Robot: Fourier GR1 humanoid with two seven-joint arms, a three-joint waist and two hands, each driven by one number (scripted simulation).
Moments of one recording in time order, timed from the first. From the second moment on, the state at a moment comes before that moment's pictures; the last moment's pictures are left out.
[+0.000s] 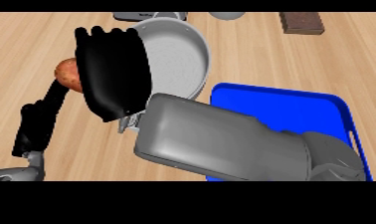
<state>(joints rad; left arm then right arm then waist) -0.04 0.32 0.04 -1.50 -0.07 0.08 0.14 -1.29 0.00 0.87 -1.19 0.65 -0.35 0.99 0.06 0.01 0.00</state>
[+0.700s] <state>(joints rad) -0.05 0.32 0.04 -1.52 -0.07 0.05 0.13 -1.39 0.00 0.81 -0.68 0.44 -0.50 0.63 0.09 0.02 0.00</state>
